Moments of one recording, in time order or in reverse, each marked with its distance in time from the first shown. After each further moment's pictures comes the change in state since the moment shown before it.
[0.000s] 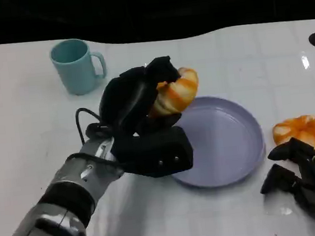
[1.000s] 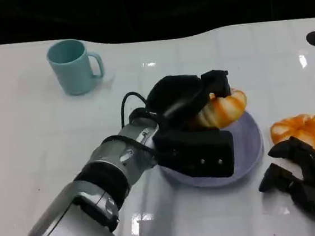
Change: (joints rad) left arm -0.124 -0.123 -0.129 0.101 0.066 0.067 -0.203; right arm 0.009 0.010 -0.009 -0.056 0.037 0.106 -0.001
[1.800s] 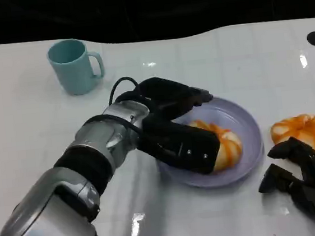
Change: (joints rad) left arm -0.041 0.112 -0.072 -0.112 0.062 0.111 -0.380; right arm 0.004 -0.003 0.007 -0.001 -0.001 -0.009 0.002
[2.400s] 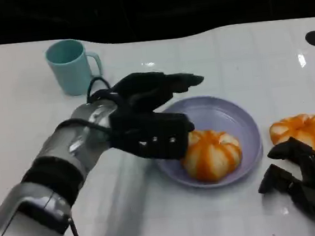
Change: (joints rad) left arm 0.142 0.119 0.194 -0.170 -0.254 -0.148 -0.073; right arm 0.007 0.000 0.003 -0.012 -0.001 0.001 -0.002
